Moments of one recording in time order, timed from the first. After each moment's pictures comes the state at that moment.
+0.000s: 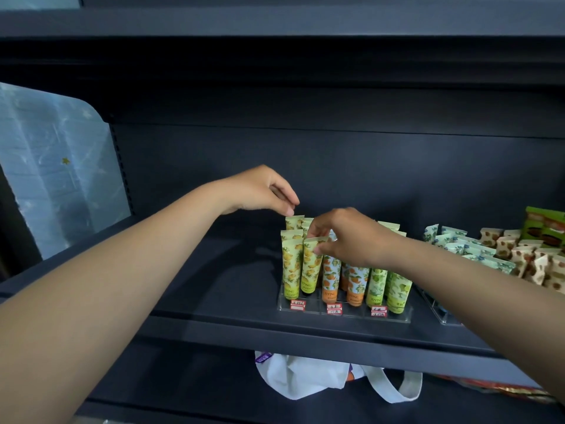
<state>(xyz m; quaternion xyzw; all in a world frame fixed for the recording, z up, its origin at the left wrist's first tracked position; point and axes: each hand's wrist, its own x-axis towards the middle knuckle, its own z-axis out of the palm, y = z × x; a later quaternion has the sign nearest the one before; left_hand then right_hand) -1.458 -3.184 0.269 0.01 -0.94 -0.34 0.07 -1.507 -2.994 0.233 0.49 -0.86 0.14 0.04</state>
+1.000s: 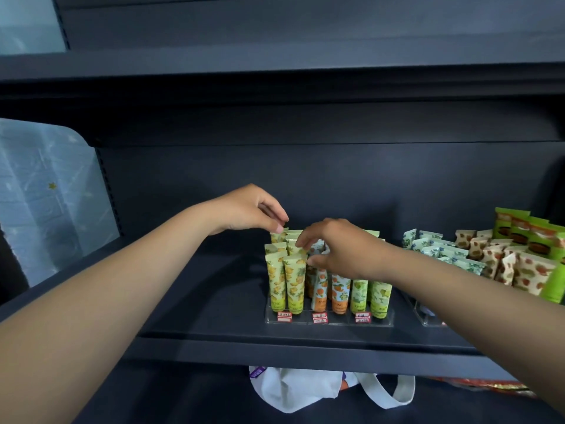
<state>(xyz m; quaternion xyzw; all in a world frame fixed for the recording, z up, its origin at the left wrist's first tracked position) -1.450 -3.167 0.273 0.01 -0.94 -0.33 0.06 -1.503 -2.977 0.238 0.50 -0.85 0.14 0.07</state>
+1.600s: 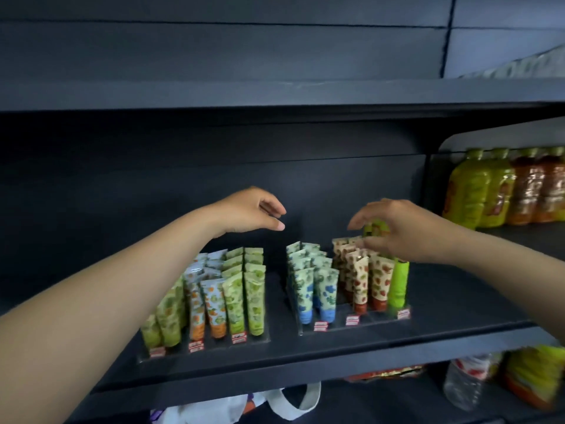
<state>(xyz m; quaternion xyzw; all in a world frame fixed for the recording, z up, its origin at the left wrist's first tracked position) -1.540 -2.995 0.297 -0.06 -0.94 -0.32 0.08 -1.561 -2.732 0.283 0.38 -0.90 0.13 0.15</state>
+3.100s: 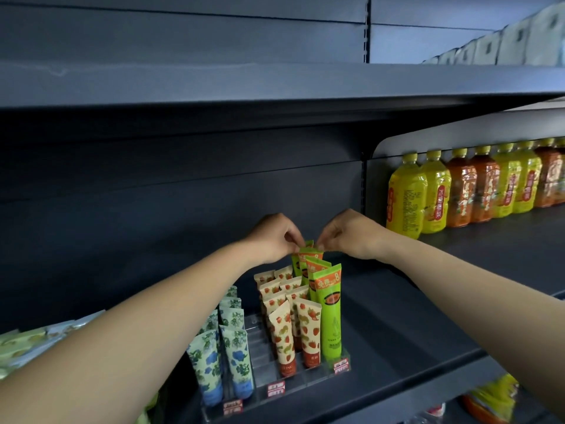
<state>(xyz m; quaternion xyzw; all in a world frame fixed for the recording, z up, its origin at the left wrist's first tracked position) -1.700 -2.838 0.259 -0.15 -0.96 -0.22 0.10 -1.710 -2.666 0.258 0.22 -0.92 0.31 0.05</state>
